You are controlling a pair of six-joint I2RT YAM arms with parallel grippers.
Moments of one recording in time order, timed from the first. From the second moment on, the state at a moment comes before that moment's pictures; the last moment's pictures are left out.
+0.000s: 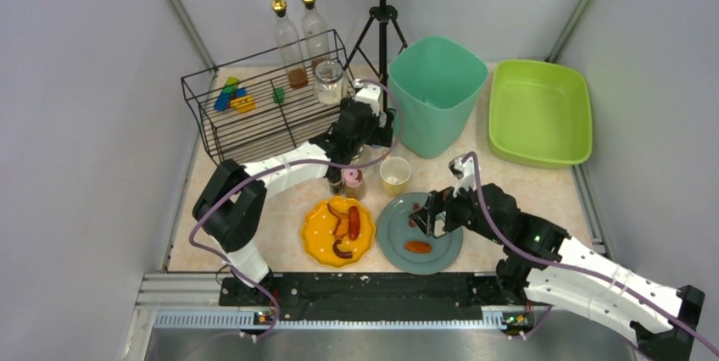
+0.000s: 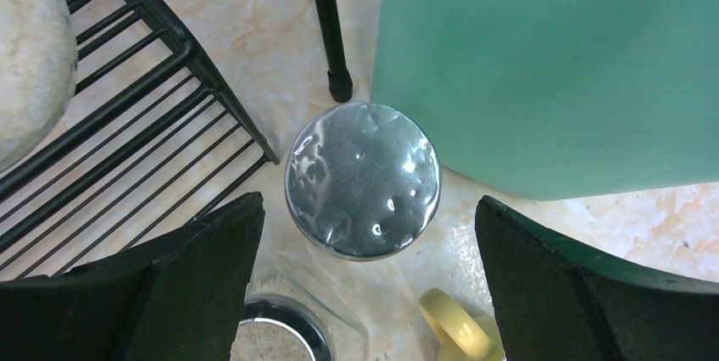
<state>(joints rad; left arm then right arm) -0.70 1.70 1.13 0.14 -0.26 -0.24 0.95 0.58 0.53 -0.38 0.14 0.51</state>
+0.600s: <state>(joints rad) -0.70 1.77 1.13 0.29 -0.26 -0.20 0.95 0.56 0.50 -0.35 0.11 0.53</state>
